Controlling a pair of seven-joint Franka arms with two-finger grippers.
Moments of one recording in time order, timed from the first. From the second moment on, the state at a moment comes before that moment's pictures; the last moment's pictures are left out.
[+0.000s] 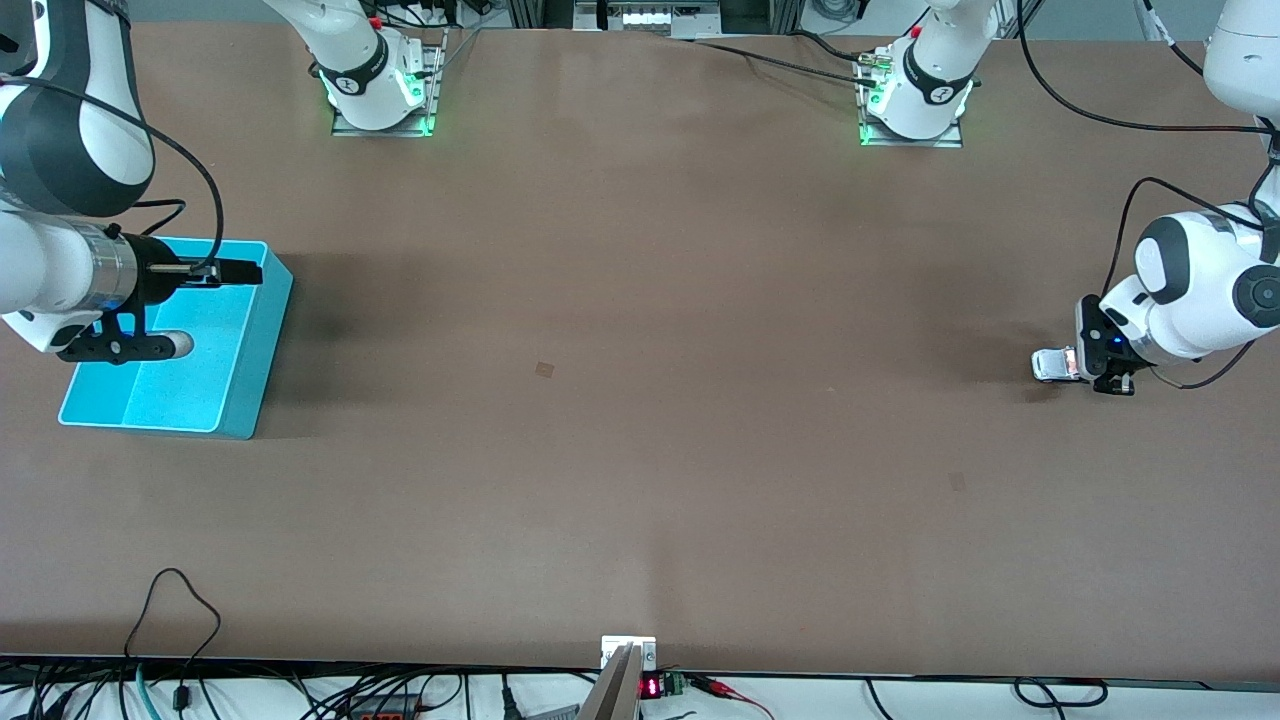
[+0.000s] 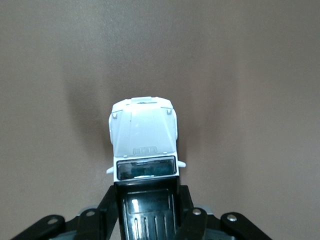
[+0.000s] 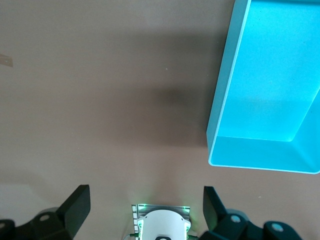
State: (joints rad) left arm 0.50 0.48 -0.13 -2.07 0.27 2.47 1.79; right arm 0.02 0.26 -0.01 -1.56 0.03 1.43 -0.01
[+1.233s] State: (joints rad) left arm 0.51 0.33 -0.38 -2.03 0.18 2.26 1.80; right arm 0.02 0.26 -0.01 -1.56 0.03 1.43 -0.01
